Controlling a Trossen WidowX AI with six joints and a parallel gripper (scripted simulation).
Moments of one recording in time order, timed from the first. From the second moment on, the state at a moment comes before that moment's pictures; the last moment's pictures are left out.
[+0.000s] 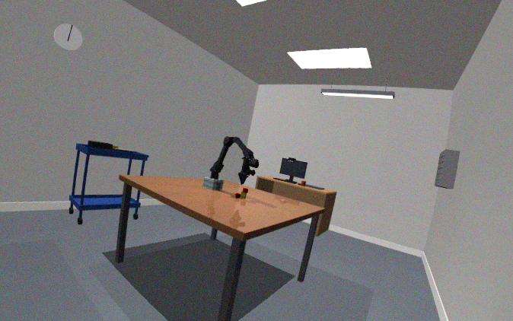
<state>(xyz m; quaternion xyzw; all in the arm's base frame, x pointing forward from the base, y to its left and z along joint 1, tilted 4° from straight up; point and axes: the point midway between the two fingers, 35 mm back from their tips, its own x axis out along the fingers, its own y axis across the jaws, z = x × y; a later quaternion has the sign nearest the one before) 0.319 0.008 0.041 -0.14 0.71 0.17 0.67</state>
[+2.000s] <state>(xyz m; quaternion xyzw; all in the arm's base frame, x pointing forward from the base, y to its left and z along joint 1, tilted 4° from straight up) 0.316 -0.020 -0.054 -0.26 0.66 0.29 0.64</state>
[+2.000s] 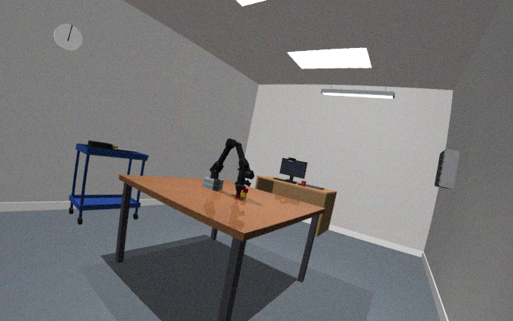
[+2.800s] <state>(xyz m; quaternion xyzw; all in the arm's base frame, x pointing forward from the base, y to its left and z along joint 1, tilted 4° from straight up) 0.319 -0.021 -0.008 -0.26 0.67 0.30 0.64</state>
